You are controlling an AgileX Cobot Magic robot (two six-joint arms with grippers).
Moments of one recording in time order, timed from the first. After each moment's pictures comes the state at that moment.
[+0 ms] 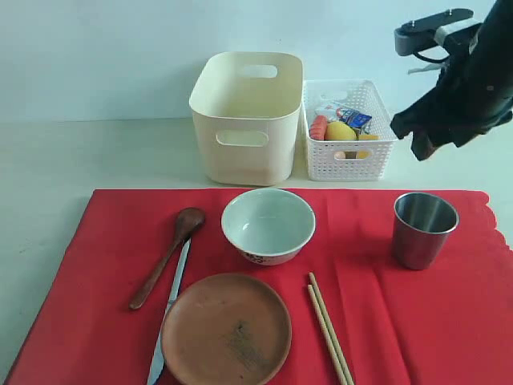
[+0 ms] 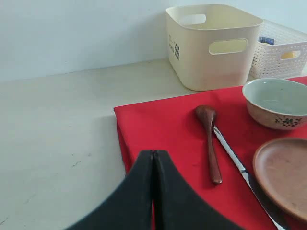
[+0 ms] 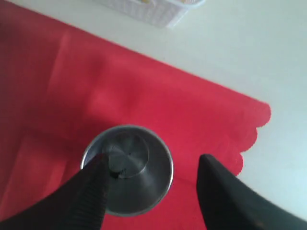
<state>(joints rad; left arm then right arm) -0.26 0.01 0.00 -0.11 0.31 0.16 0.21 1.68 -1.30 -0.08 0.93 -0.08</state>
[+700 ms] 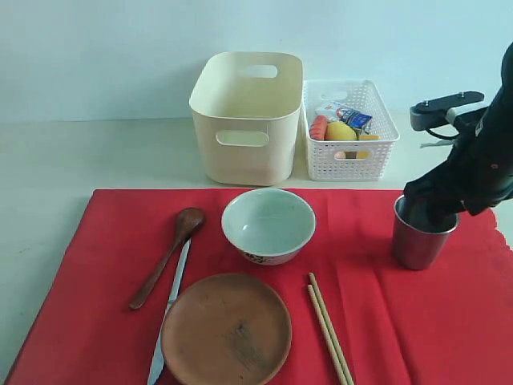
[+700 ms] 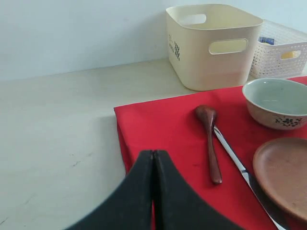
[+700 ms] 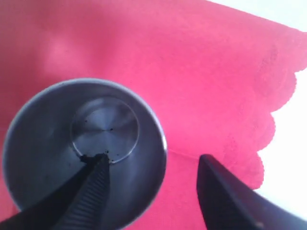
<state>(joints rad) -0.26 0.01 0.00 -0.11 0.31 0.16 0.14 1.75 -1.08 -0.08 0.76 -0.03</state>
